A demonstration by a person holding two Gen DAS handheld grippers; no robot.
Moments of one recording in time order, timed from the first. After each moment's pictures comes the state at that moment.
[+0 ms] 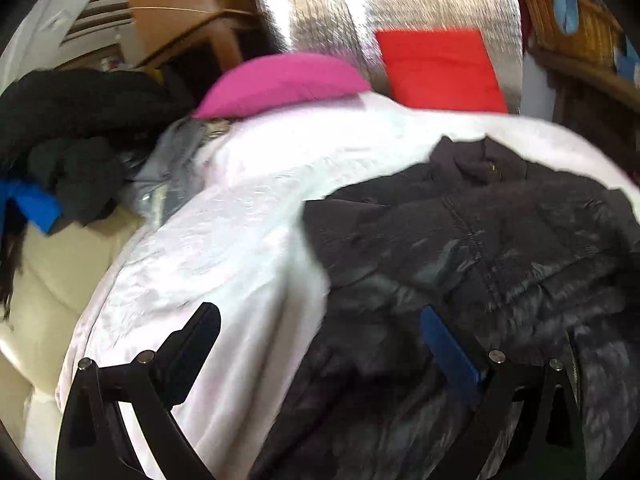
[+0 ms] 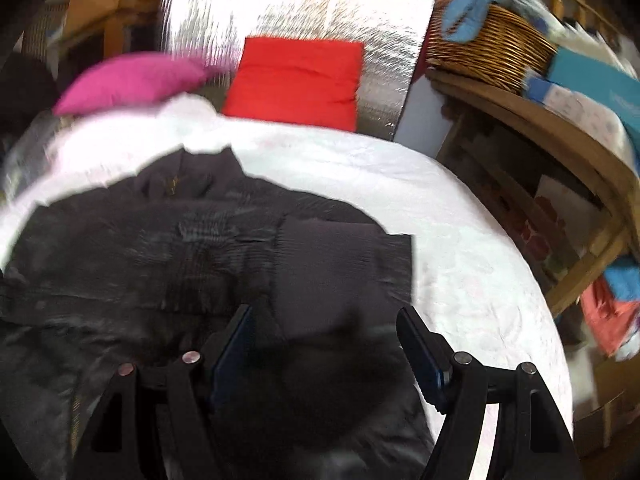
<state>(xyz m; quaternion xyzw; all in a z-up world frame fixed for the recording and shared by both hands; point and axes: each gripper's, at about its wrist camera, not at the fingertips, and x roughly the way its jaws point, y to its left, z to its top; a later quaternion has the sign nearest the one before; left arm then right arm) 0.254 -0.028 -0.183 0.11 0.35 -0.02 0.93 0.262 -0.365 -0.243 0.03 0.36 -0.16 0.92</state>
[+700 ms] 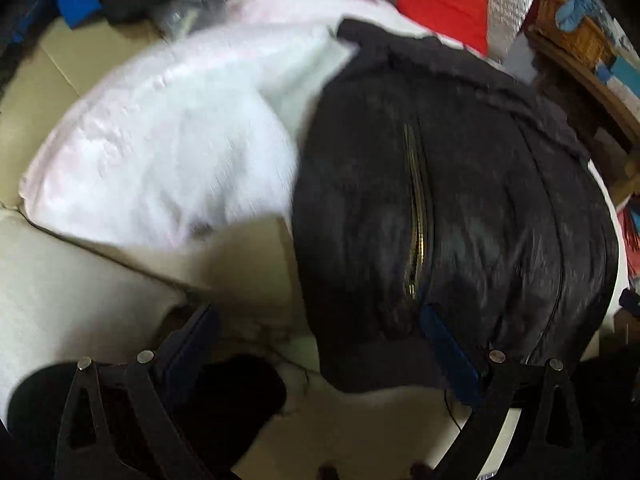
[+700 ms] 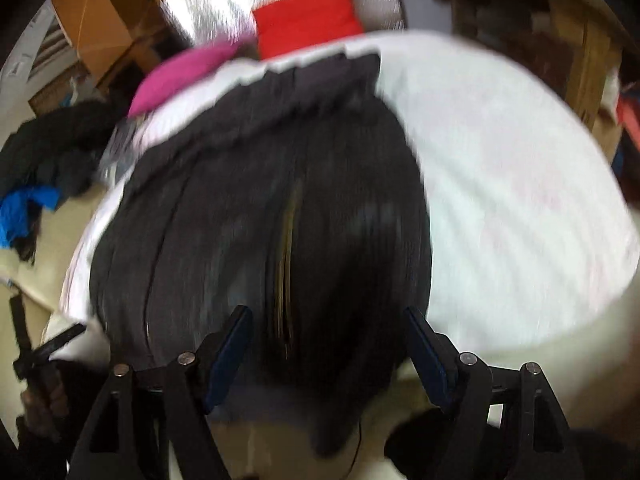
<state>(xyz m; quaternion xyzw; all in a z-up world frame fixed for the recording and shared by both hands) 0.068 0.076 -0.267 -0.01 0.53 -0.08 0.85 0.025 -0.369 -0.314 0.21 0.47 -0.01 0.86</state>
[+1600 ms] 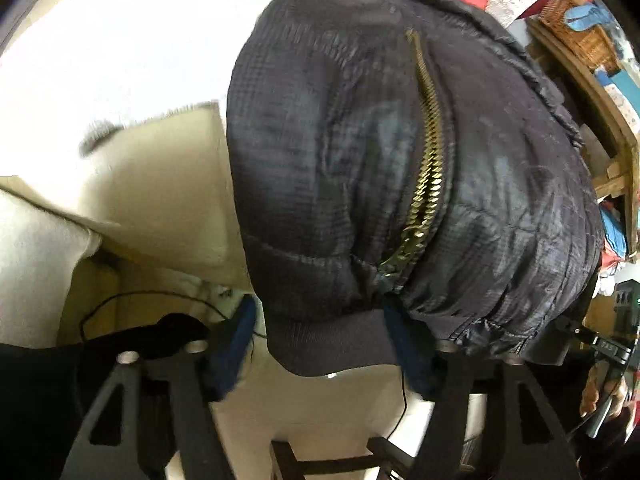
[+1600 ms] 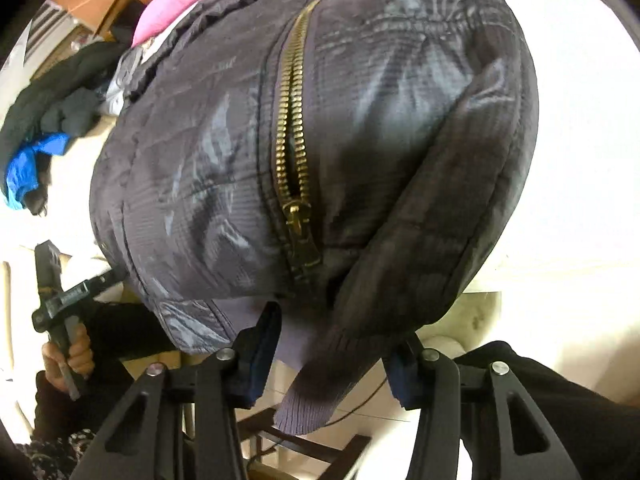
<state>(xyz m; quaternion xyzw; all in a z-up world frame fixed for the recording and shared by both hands) 0.074 0.069 -0.338 -0.09 0.60 -0.14 0.78 0.032 -0.340 -0.393 0.23 0.57 0.07 0.78</state>
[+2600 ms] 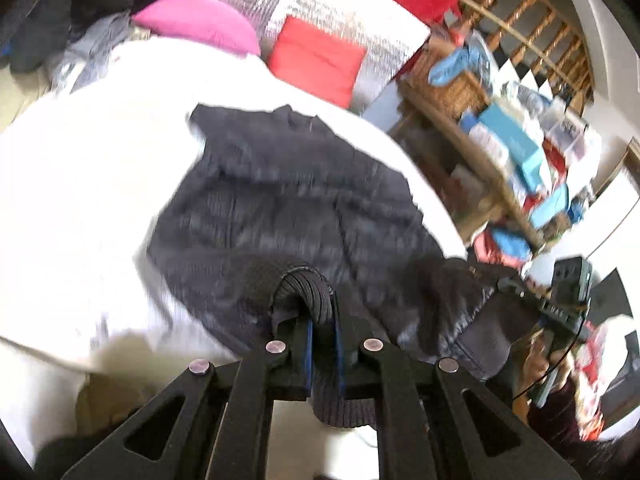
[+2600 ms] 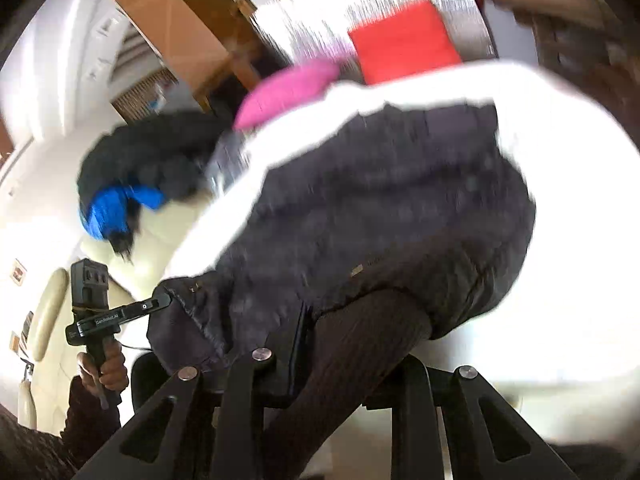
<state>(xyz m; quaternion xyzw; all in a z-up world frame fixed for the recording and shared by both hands) 0.093 0.081 -0.156 -0.14 0.43 -0.32 0.83 0.015 -0.360 -0.187 0.25 0.34 0.14 0.89</state>
